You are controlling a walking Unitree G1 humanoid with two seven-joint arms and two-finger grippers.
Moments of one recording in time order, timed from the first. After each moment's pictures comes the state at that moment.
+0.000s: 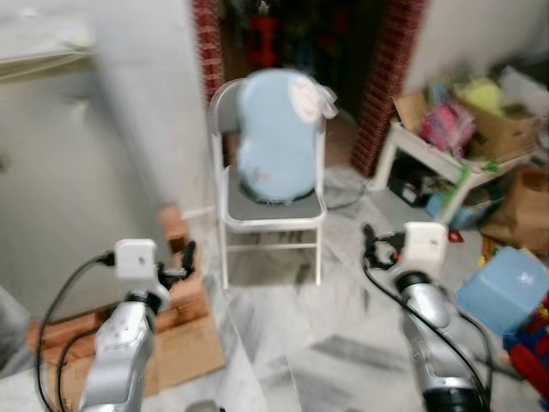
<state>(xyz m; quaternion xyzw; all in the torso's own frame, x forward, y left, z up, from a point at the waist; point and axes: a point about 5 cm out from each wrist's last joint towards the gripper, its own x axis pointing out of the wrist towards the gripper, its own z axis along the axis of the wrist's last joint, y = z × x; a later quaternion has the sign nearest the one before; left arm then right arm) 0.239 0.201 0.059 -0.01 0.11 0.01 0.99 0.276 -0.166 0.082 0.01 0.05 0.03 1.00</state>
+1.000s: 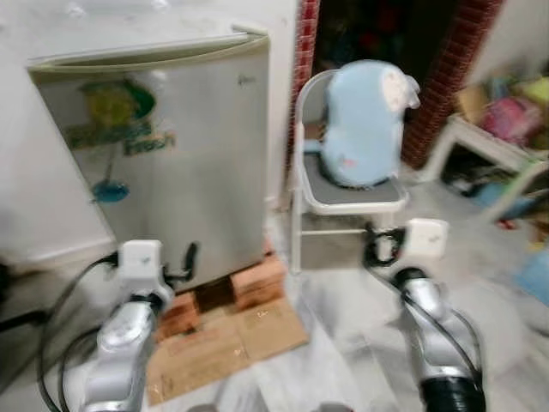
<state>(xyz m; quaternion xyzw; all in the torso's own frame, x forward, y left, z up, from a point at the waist) 0.246 0.193 0.057 -0.01 0.11 -0.01 0.99 0.281 -0.177 0.071 0.02 0.08 -0.01 1.00</state>
